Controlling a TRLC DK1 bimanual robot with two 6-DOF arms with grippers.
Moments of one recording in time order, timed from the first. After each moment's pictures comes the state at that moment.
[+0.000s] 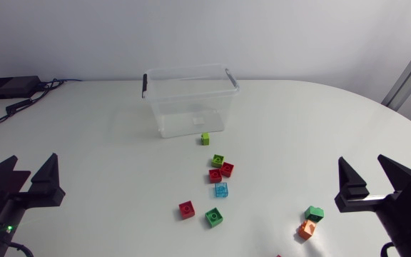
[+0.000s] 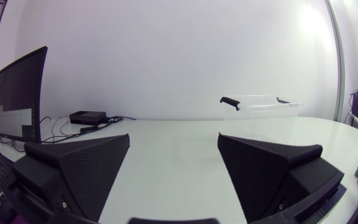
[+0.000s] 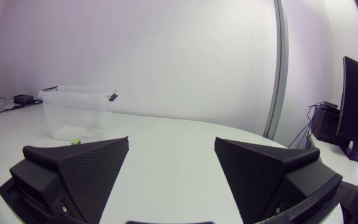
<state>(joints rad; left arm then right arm) 0.04 0.06 0.04 -0.01 -0.07 0.04 -0.01 0.06 0.03 -0.02 0.01 -0.07</state>
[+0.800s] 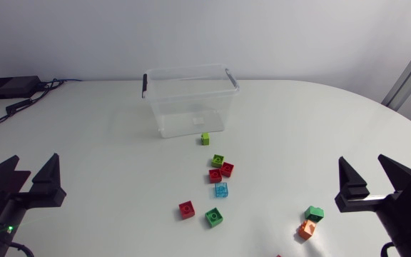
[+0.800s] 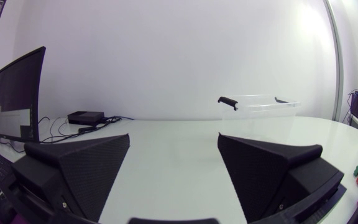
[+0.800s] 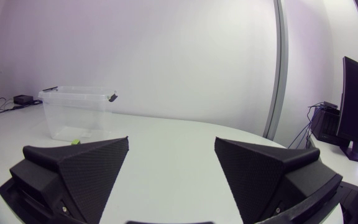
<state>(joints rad) 0.02 0.06 0.04 -0.01 -0.07 0.04 -0.01 0.06 0.03 -0.01 0.01 -0.07</state>
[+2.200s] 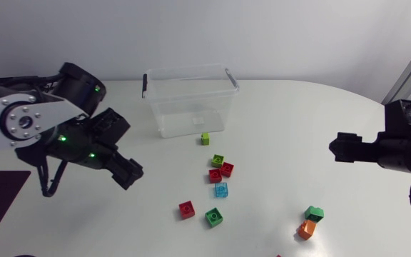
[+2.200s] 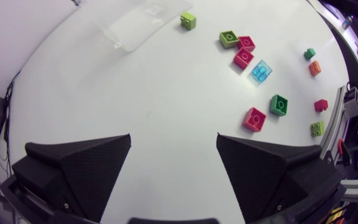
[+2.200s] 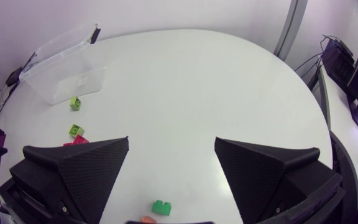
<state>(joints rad) -0.39 1.38 0.91 -0.67 0.06 0.27 -0.01 0.94 0.71 -0.56 0.01 0.10</state>
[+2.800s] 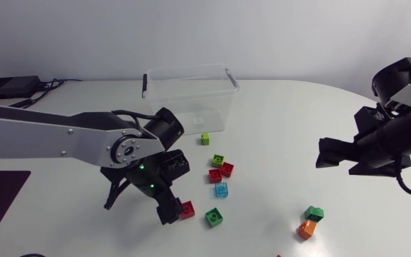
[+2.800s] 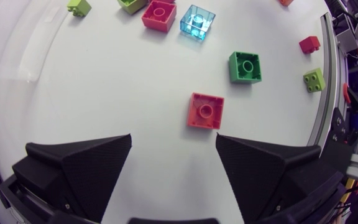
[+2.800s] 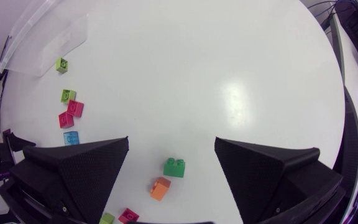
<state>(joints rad) -0.67 1.72 0.99 -0.62 0.07 0.37 -0.01 1.29 0.92 -0.87 -0.06 0.20</state>
